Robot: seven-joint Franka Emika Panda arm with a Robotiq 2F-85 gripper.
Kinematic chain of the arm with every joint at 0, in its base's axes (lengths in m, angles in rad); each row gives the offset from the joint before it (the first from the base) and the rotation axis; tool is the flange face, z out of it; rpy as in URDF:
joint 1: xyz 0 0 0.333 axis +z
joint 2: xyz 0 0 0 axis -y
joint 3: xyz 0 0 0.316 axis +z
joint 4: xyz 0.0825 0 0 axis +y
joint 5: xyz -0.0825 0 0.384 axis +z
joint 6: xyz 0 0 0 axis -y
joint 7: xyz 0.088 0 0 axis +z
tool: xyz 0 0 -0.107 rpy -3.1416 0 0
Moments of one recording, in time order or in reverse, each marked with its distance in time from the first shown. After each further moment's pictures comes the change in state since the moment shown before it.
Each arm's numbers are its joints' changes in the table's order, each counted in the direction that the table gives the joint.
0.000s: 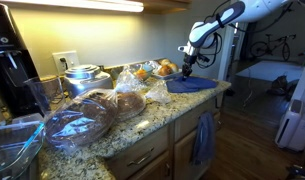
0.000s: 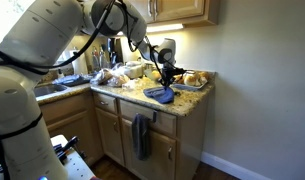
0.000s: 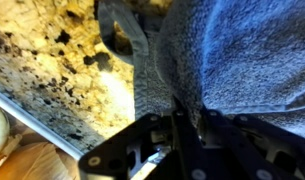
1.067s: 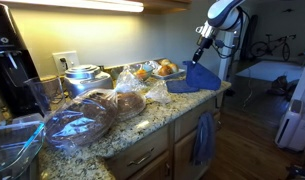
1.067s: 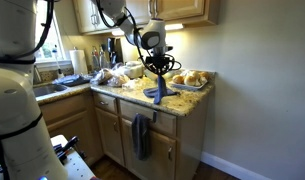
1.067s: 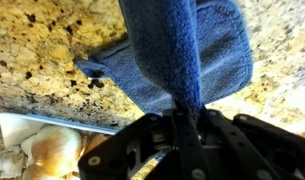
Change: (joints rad) arm -0.003 0.444 -0.023 0.479 0.201 0.180 -0.448
